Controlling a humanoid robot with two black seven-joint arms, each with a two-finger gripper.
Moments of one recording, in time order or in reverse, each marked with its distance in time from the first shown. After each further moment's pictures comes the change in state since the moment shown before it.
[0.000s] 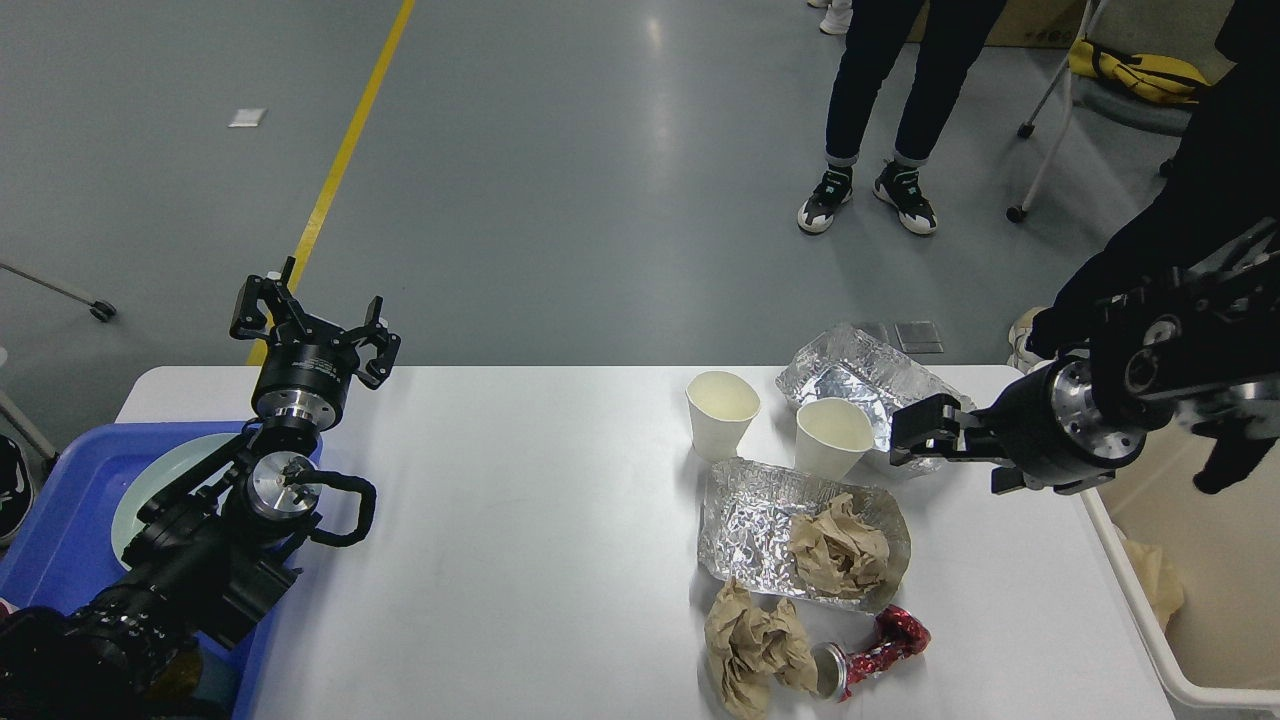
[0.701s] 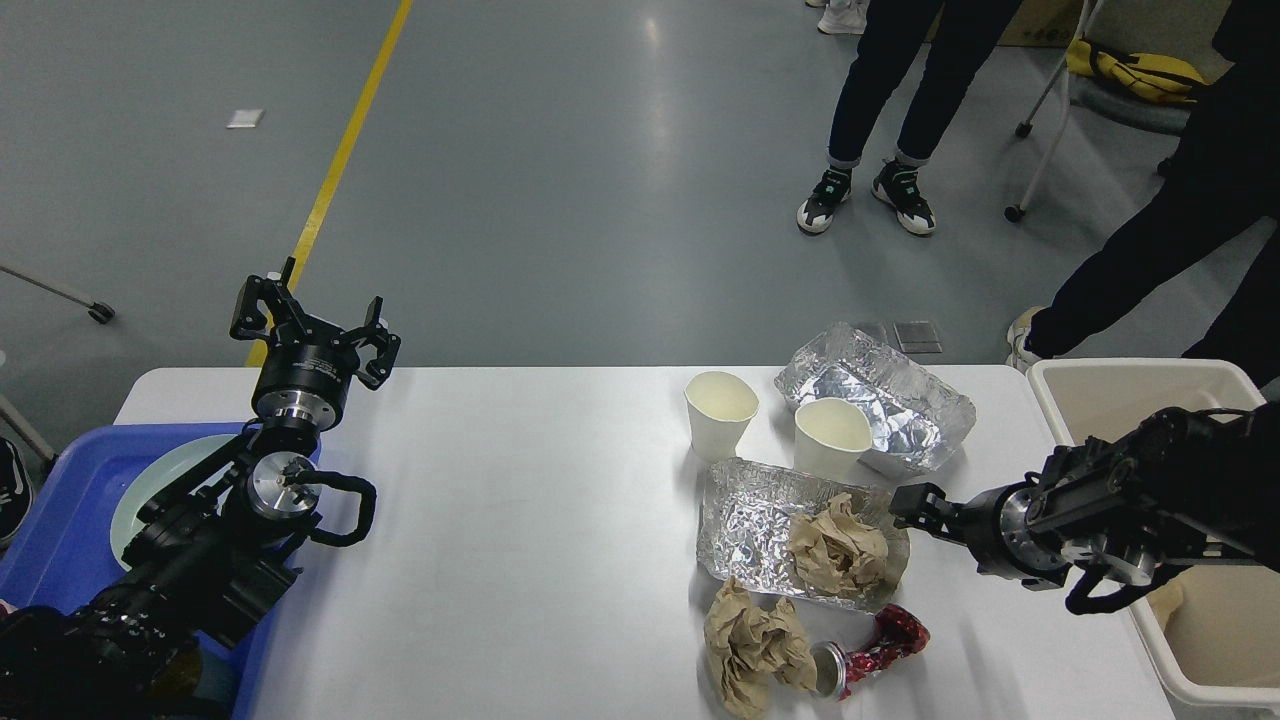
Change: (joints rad) left arm 0.000 0.000 0.000 0.000 0.000 0.000 0.000; right arm -0.546 0.074 0.092 -0.313 0.134 -0.255 0.001
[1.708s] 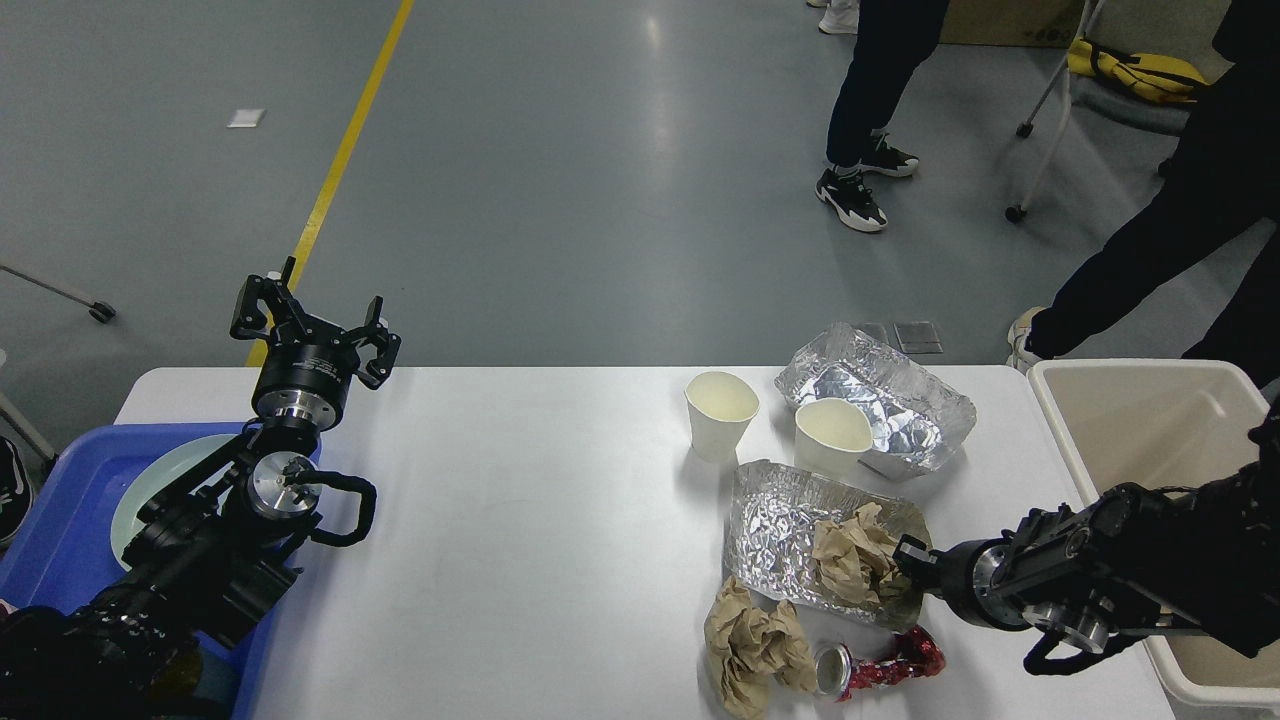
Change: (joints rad) left arm 0.000 0.000 0.000 0.000 0.000 0.000 0.000; right arm -0.179 0.025 0.107 -0.080 0.004 -0.121 0.005
